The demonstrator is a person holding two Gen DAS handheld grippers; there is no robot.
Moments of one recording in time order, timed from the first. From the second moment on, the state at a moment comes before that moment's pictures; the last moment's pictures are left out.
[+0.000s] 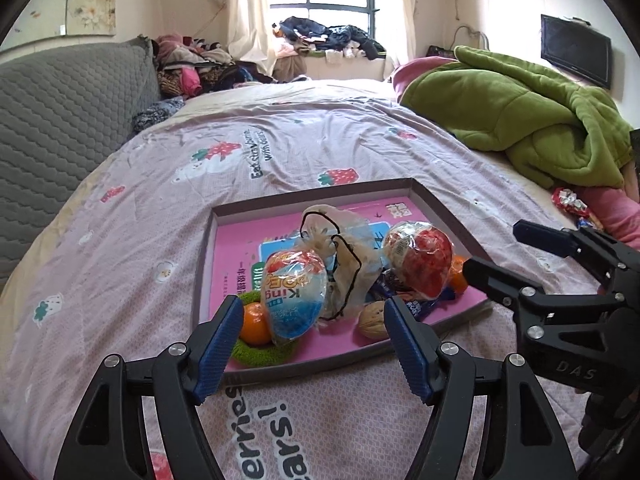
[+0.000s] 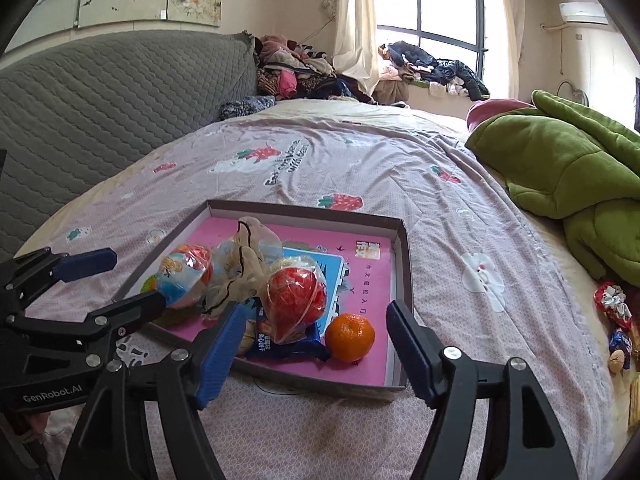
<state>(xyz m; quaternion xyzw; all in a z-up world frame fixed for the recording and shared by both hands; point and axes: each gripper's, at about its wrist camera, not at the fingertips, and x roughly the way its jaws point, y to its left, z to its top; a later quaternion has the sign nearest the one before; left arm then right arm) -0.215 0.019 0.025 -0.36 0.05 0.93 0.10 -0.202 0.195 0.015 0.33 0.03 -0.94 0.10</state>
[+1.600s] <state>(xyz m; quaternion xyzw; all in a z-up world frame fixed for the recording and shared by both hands) -0.118 -0.010 0.051 -0.34 0.01 0.94 0.02 -0.101 0.193 0.051 0.28 0.00 -0.95 0.12</state>
